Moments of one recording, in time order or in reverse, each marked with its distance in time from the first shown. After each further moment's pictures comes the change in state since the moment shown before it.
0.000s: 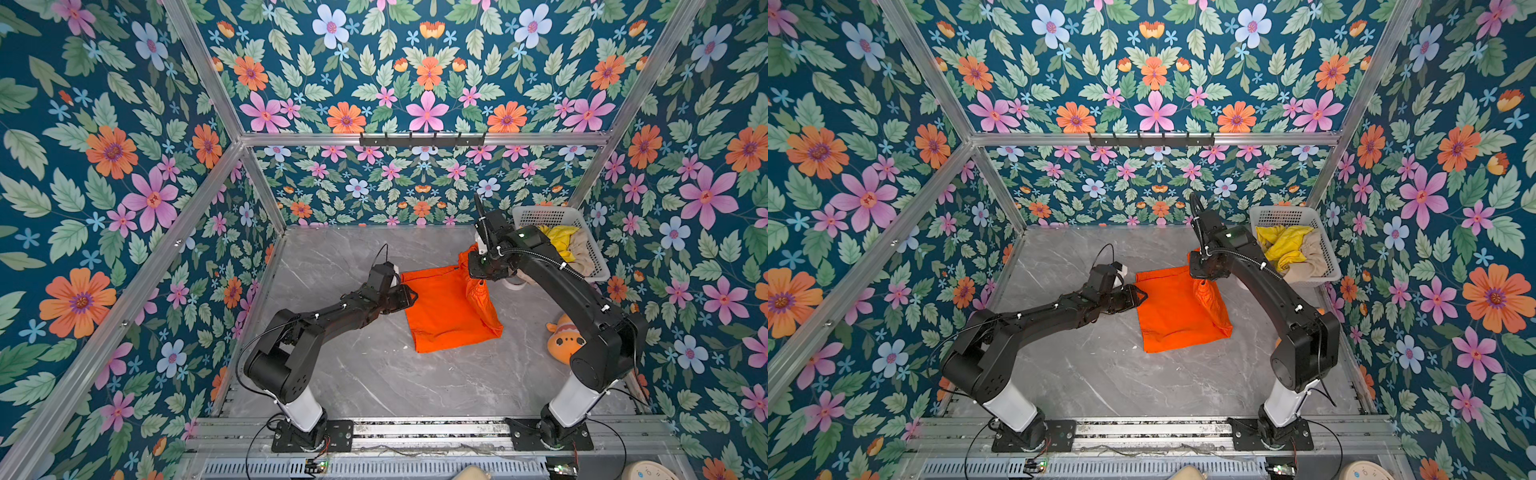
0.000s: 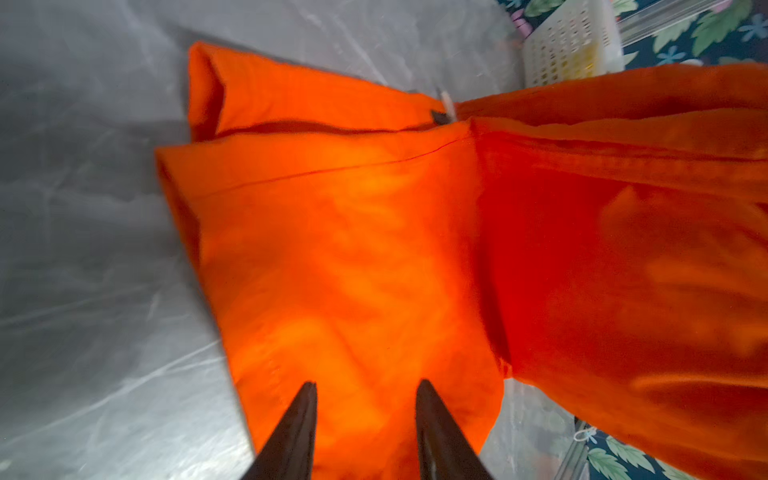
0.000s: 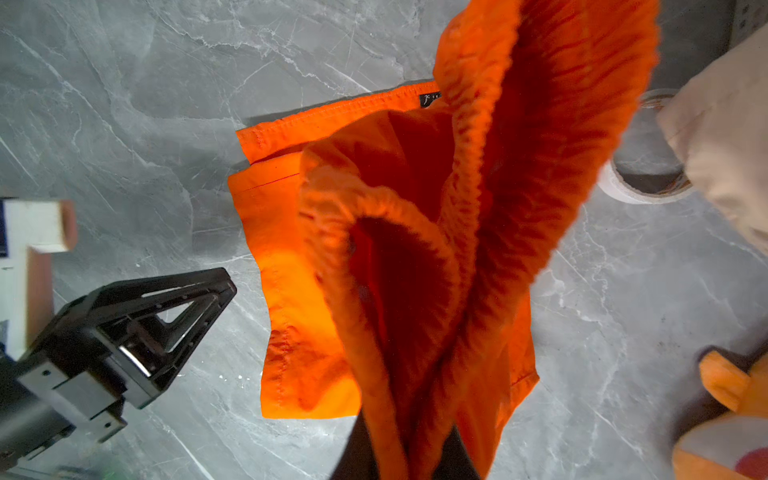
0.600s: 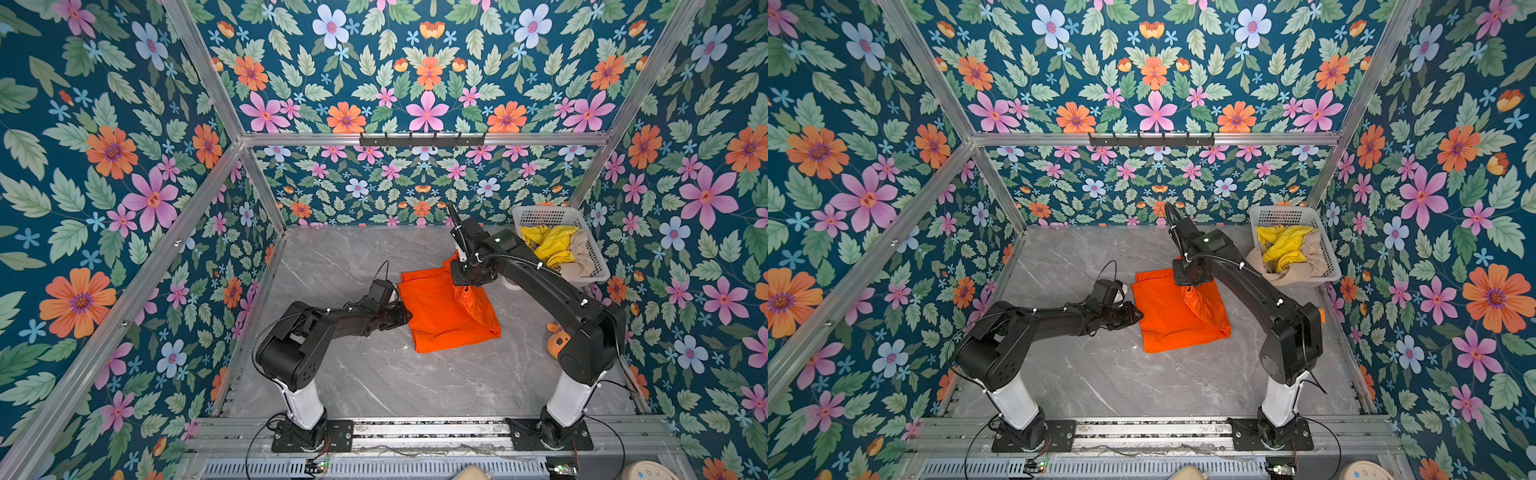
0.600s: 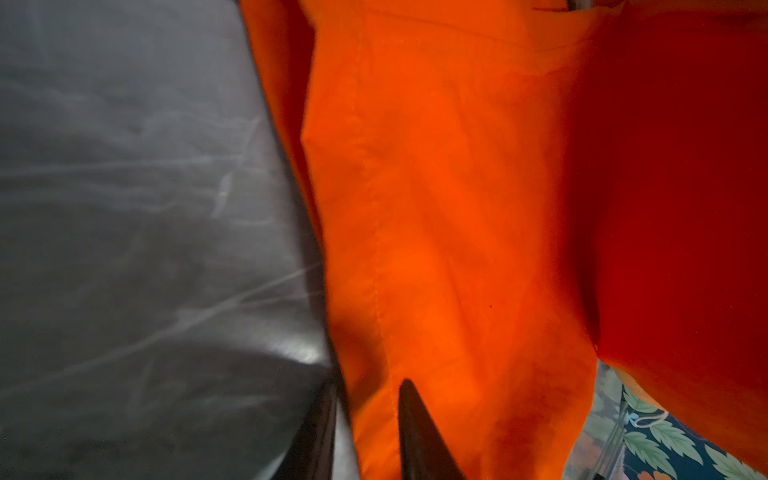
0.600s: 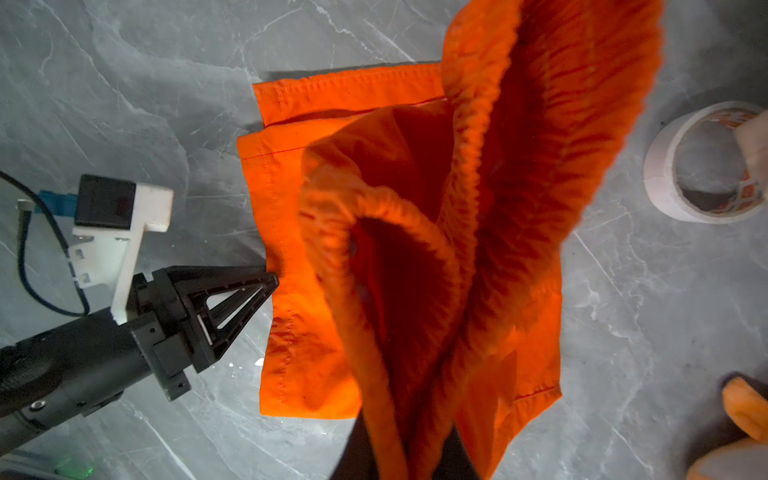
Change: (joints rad) left arm 0.003 0.110 -0.080 0.072 0.019 0.015; right arm 0.128 0.086 0.032 0.003 0.051 -0.017
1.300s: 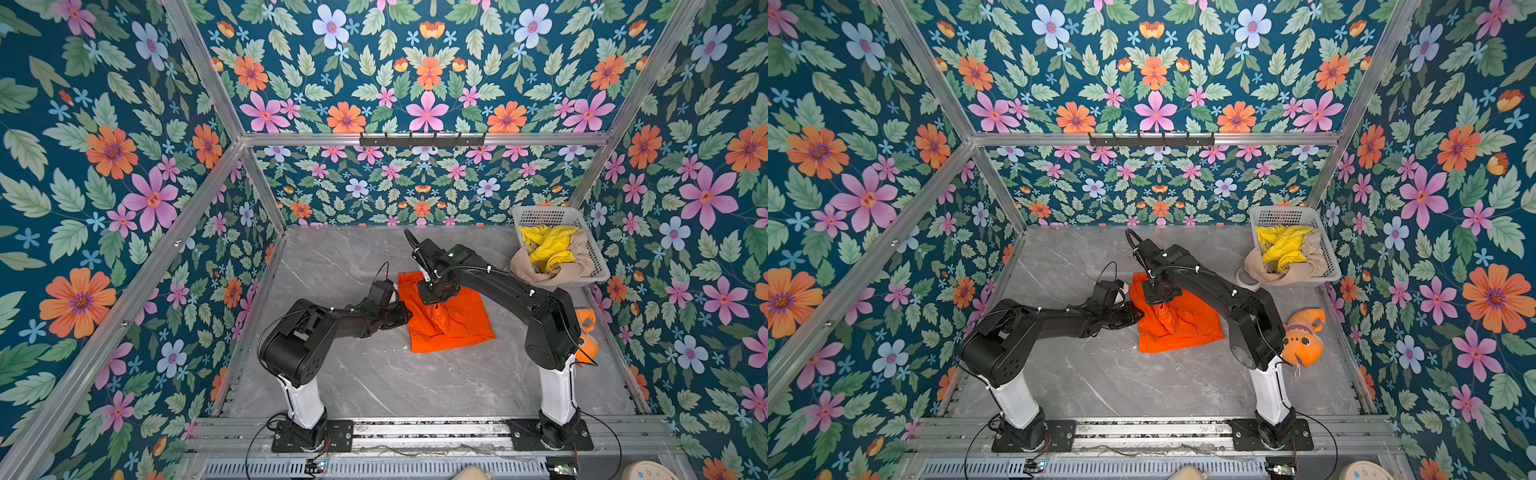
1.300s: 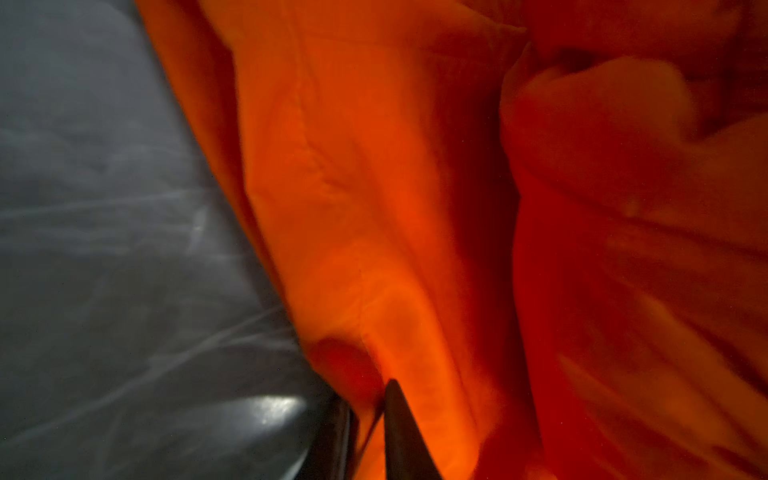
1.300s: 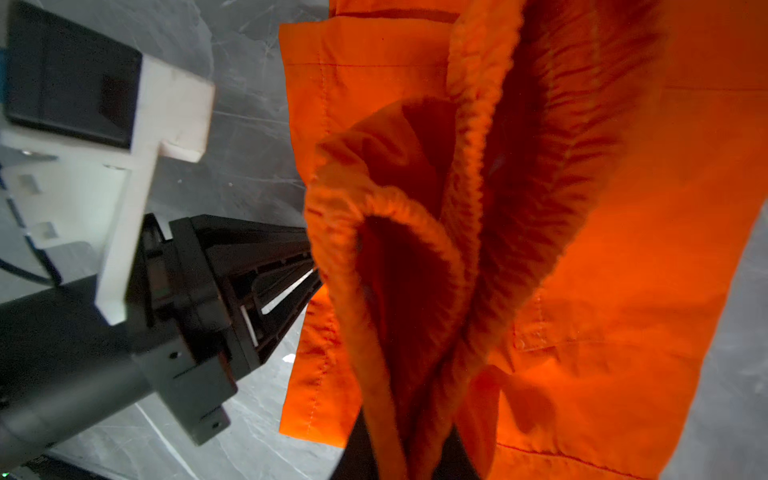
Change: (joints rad) left arm 0.000 0.024 -0.018 0.085 0.000 0.000; right arm 0.146 0.220 0.032 0.072 -0.079 0.002
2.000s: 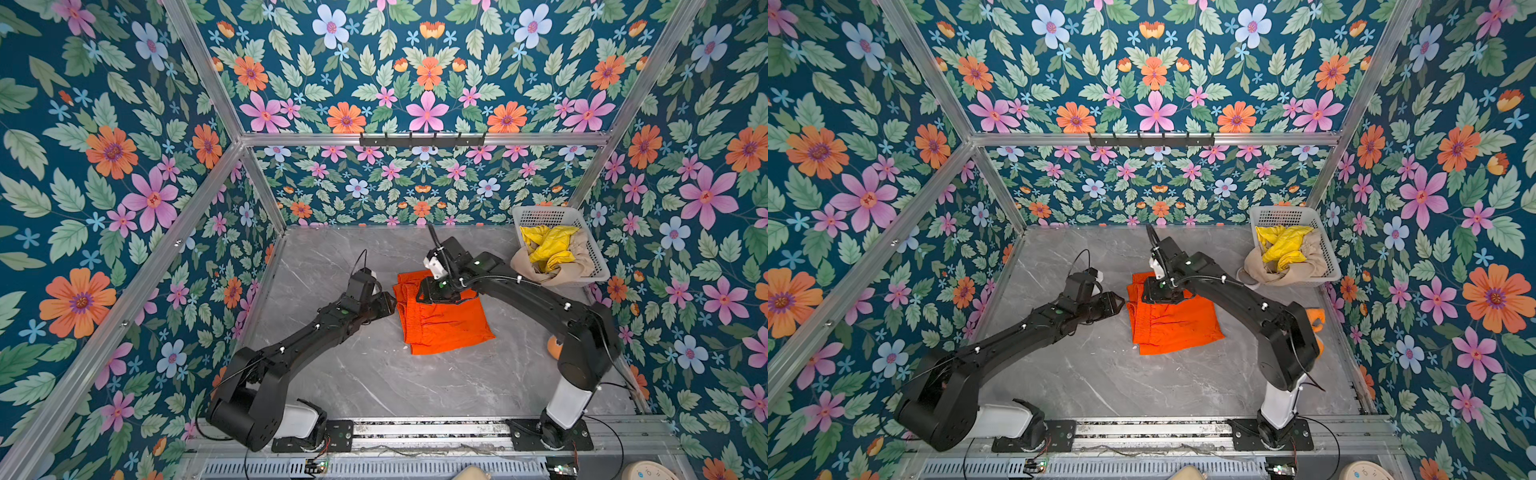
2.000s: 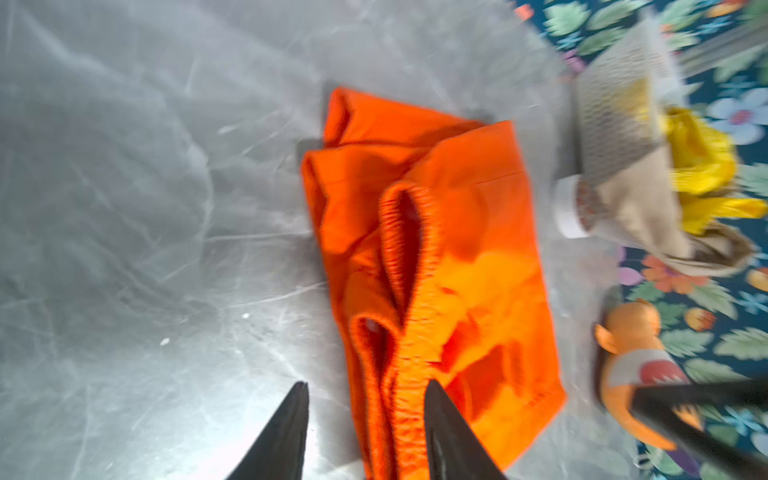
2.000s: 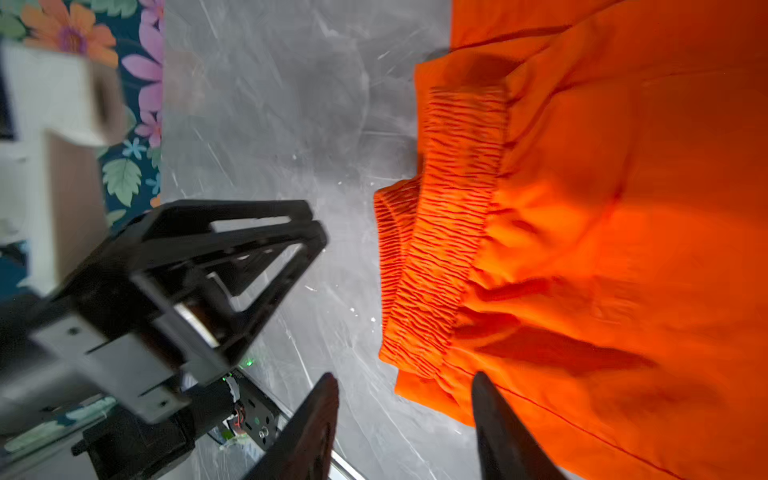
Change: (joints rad) left arm 0.050 -0.440 -0.013 -0.329 -0.146 0.054; right arm -0.088 -0.301 -0.321 0.292 -0.275 0.125
